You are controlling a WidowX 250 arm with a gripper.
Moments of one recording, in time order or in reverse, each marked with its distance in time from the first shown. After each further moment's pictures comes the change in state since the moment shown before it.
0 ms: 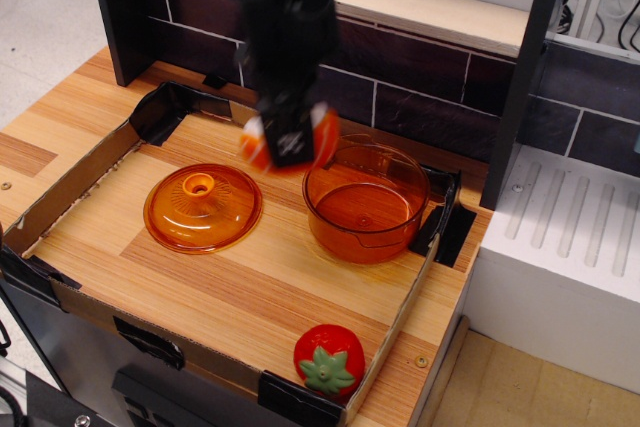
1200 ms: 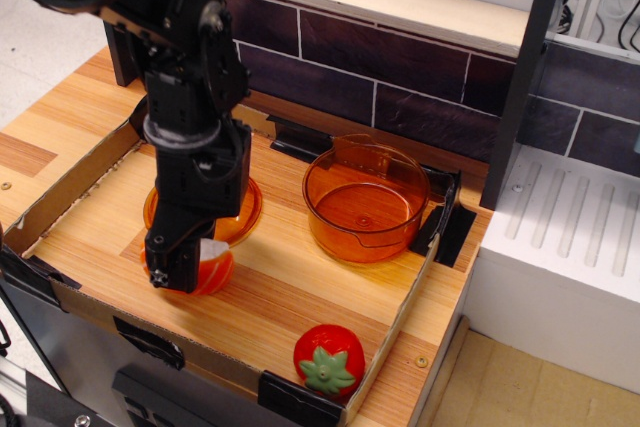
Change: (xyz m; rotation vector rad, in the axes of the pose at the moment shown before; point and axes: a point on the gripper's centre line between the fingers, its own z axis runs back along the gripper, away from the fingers) arm -0.073 -0.021 -0.061 -0.054 0.218 -0.242
